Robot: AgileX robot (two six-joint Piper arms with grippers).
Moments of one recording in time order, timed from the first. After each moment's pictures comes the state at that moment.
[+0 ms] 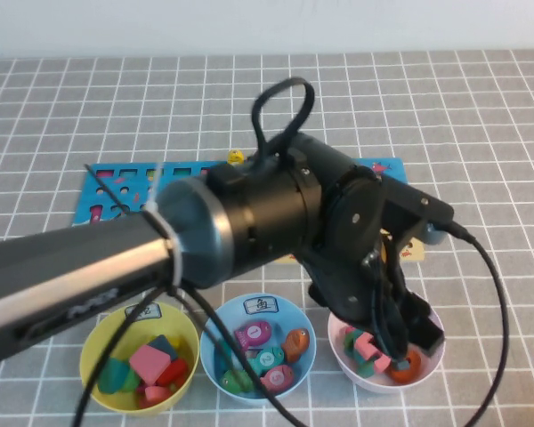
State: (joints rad) right arm 0.02 -0.01 0.03 0.06 0.37 -0.05; left arm -0.97 1.84 -1.48 -0.10 0.91 -0.10
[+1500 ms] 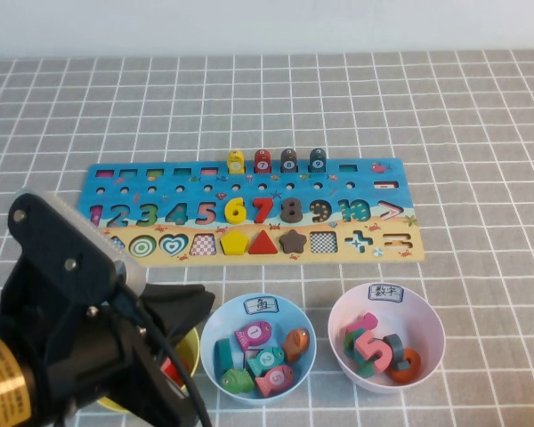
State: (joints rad) right arm 0.02 -0.01 0.03 0.06 0.37 -0.05; left arm -0.92 0.84 -0.63 0.24 0.36 -0.31
